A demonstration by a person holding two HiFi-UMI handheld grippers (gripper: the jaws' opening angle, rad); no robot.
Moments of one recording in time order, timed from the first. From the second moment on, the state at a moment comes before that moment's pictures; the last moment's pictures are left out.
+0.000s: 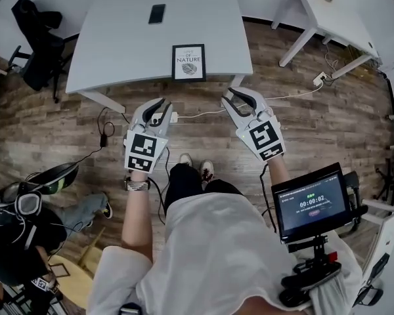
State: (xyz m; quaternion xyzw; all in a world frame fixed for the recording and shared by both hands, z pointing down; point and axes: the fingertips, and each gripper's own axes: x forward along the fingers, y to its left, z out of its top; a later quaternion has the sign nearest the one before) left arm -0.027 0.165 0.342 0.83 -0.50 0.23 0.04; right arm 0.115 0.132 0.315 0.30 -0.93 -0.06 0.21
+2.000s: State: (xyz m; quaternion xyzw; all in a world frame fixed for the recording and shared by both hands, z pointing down) left arm -0.064 0.007 0.605 0.67 -0.40 0.54 -0.32; right arm 0.055 -0.011 0.588 0.26 -0.80 -0.38 0.38
